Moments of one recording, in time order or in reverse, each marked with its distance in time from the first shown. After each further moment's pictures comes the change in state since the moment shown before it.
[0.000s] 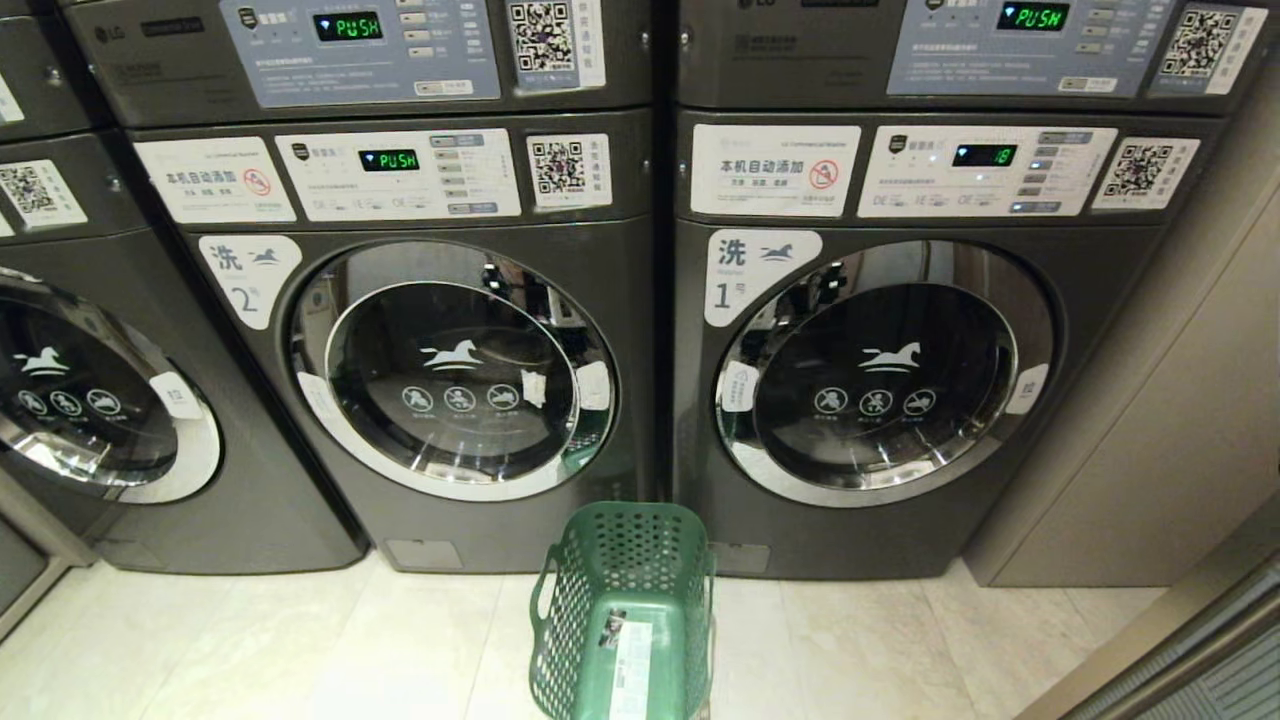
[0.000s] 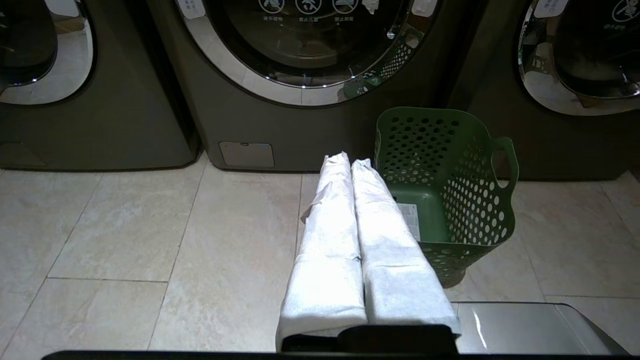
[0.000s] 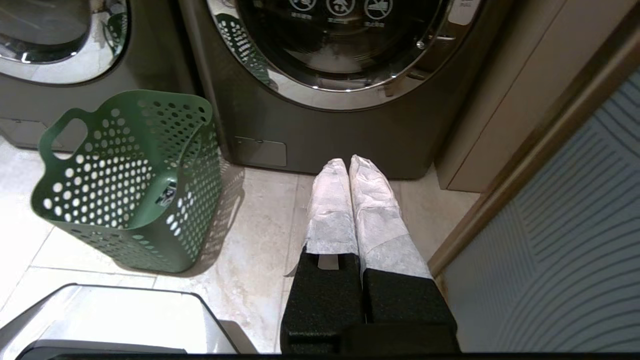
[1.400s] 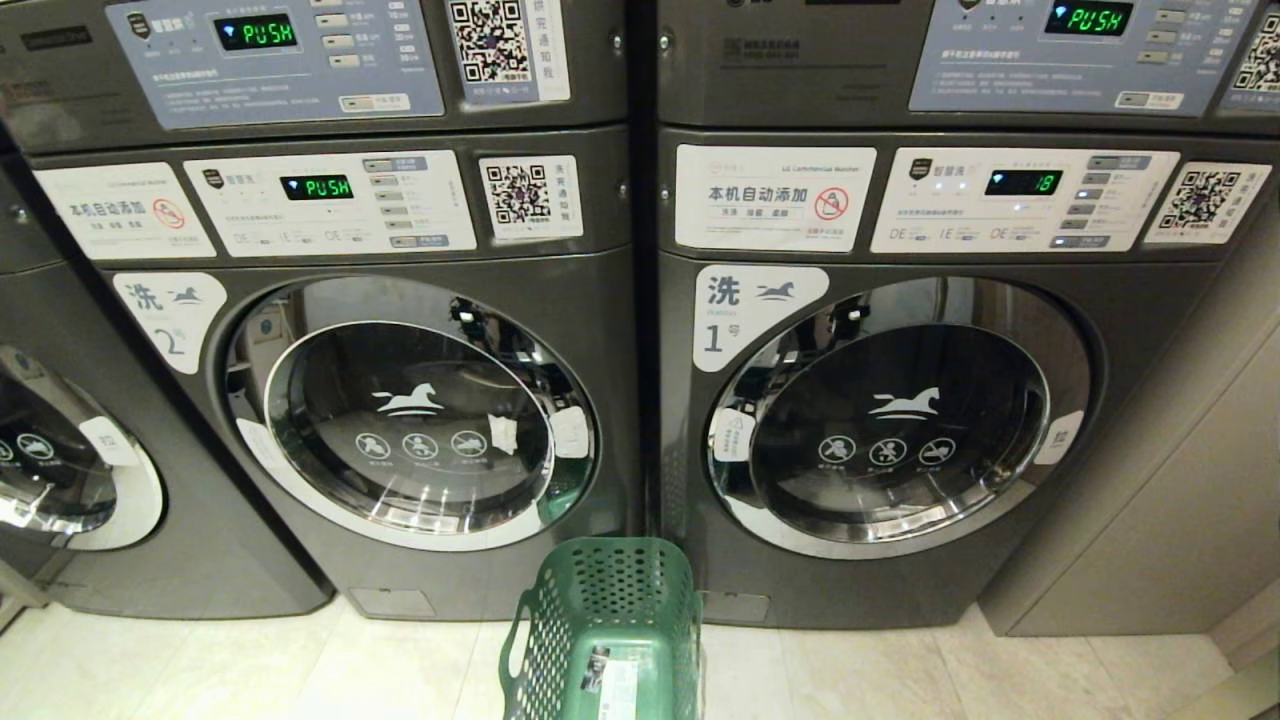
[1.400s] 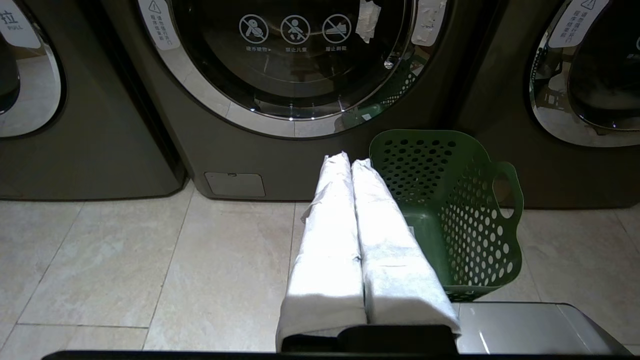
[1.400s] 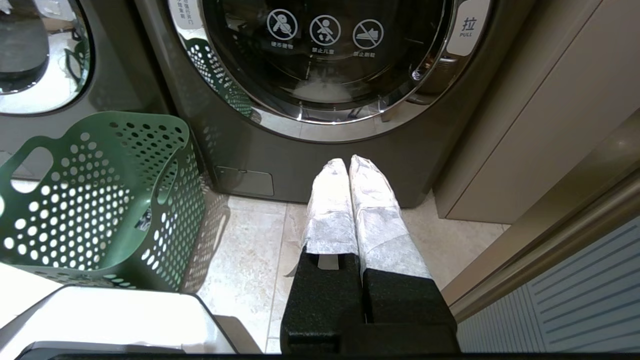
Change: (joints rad) left arm 0.000 0.000 0.000 0.000 0.000 0.004; right arm 0.000 0.000 0.000 0.000 0.000 0.000
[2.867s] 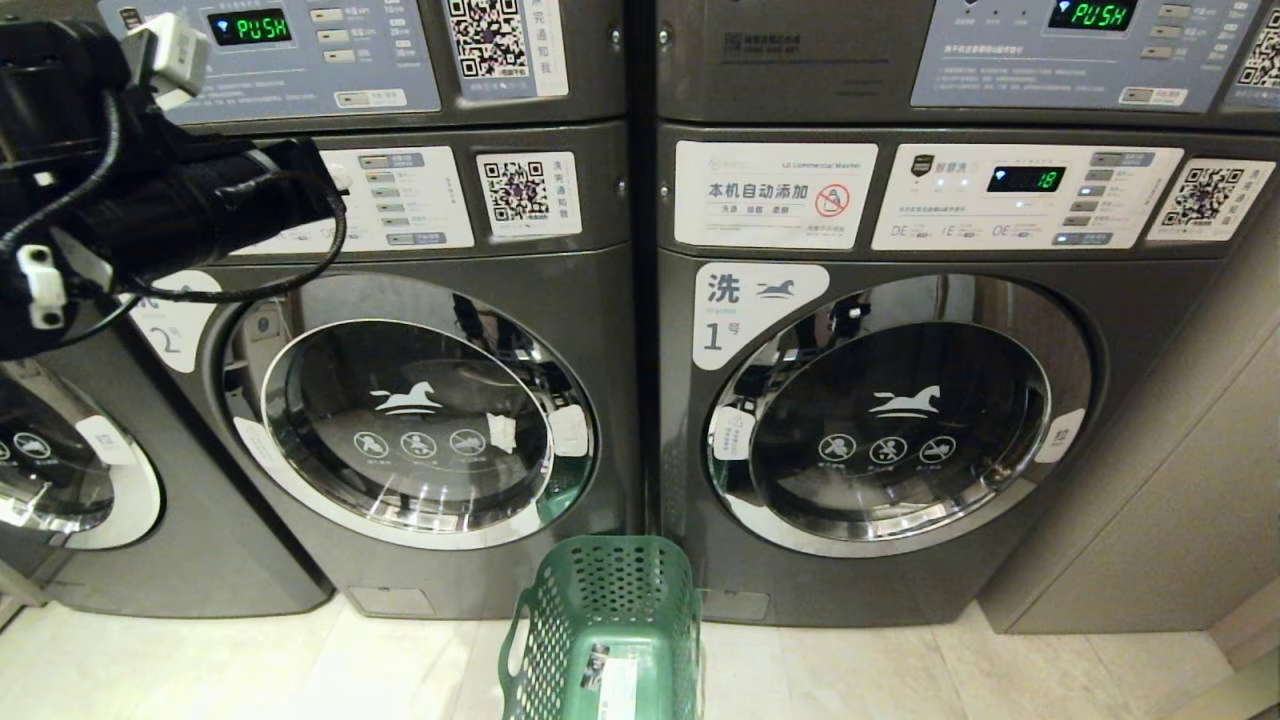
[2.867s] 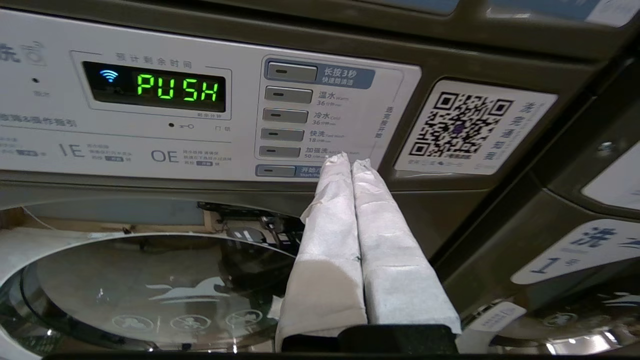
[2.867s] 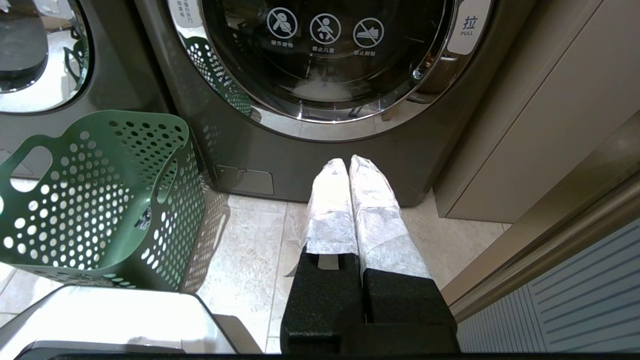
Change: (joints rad) left arm -0.091 1.707 -1.322 -0.536 -0.085 -0.165; right arm 0.000 0.000 0.000 0.000 0.000 0.000
